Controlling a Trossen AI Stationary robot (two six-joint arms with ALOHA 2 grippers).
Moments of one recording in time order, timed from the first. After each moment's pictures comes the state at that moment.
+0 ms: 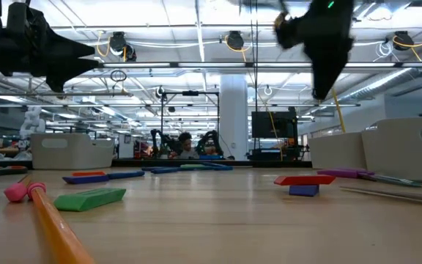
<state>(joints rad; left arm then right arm) -0.04 0.07 0.01 0.17 -0.30 -0.14 0.09 1.55 1.24 -1.20 0.23 0.63</state>
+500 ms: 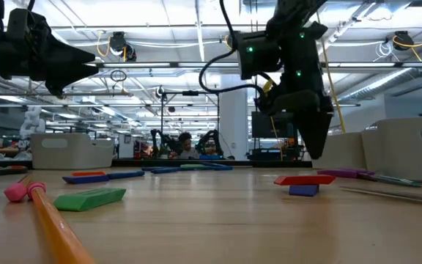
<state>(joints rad) -0.04 0.07 0.01 0.12 -0.30 -0.15 -0.09 1.83 1.21 -1.09 0.02 0.53</state>
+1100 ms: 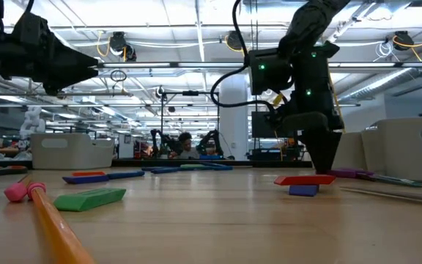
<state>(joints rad) -0.04 0.07 0.01 0.13 -0.43 -0.13 -0.11 1.82 1.02 -0.87 0.00 0.56</state>
